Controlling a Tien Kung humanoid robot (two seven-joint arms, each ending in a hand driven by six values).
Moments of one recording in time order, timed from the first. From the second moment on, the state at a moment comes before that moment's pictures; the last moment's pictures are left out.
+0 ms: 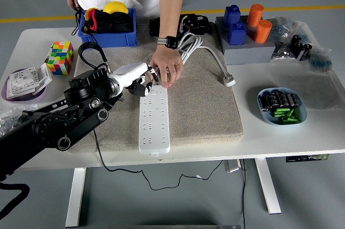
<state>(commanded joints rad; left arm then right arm) -0.77 0.19 -0.70 -1.04 1.69 -0.09 0.33 0.04 -0.22 1.61 0.18 -0.74 -0.13 -0.17</state>
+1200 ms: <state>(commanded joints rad) -0.40 0.24 -1.39 -1.14 1.81 0.04 0.14 0.05 -0.22 1.62 0.18 -0.75 -0.12 -0.17</state>
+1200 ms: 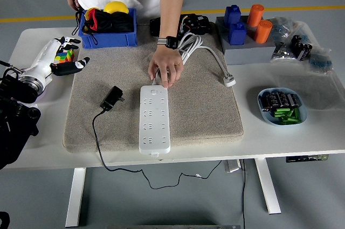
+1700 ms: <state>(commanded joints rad) -0.34 0.25 -1.45 -1.19 1.81 0.06 0.10 0.06 -0.22 1.61 0.18 -0.74 -0.12 -0.17</state>
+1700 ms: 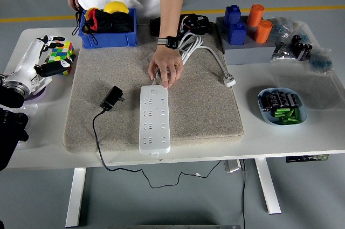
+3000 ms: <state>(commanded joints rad) -0.33 0.25 -1.45 -1.20 1.81 0.07 0.11 0.05 -0.22 1.59 0.18 -0.74 -0.13 -0.17</state>
